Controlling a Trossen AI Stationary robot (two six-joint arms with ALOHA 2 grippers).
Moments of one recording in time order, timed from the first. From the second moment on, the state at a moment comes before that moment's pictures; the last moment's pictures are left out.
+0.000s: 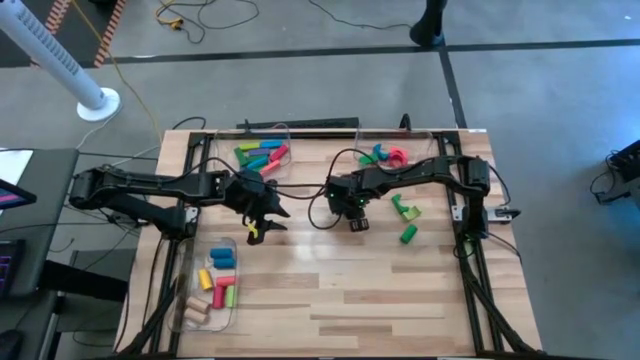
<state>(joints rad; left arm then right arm) 0.08 1.16 0.81 -0.30 0.20 0.11 -0.16 1.95 1.27 -0.67 0.06 -0.36</state>
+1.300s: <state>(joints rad) -0.15 1.18 0.81 -0.09 0.06 0.74 0.05 1.75 1.27 -0.21 -0.24 0.00</state>
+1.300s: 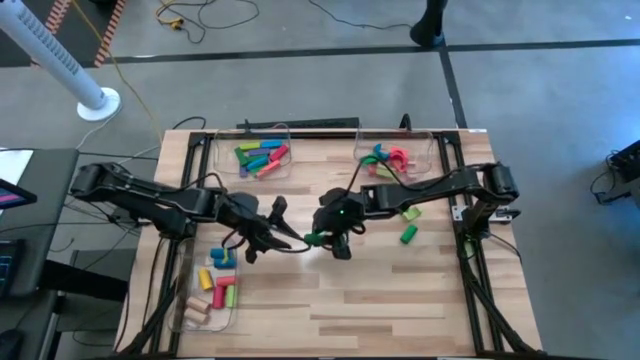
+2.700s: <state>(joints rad) -0.27 1.40 0.82 0.17 -0.17 0.90 0.09 1.75 1.27 -0.13 -0.26 0.06</state>
